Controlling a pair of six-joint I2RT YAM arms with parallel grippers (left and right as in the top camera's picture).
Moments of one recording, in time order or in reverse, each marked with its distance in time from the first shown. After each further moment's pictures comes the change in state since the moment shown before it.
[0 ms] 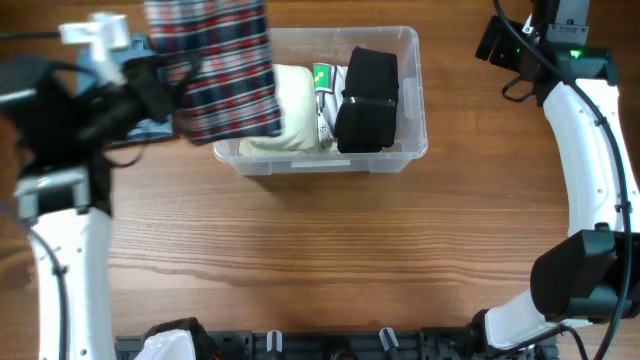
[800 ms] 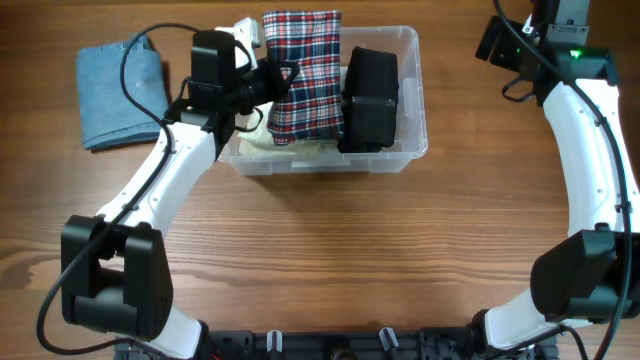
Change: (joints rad) left arm -0.383 0.484 0.000 0.189 -0.467 -0.163; right arm 0.000 0.000 0.000 0.000 0.000 0.000
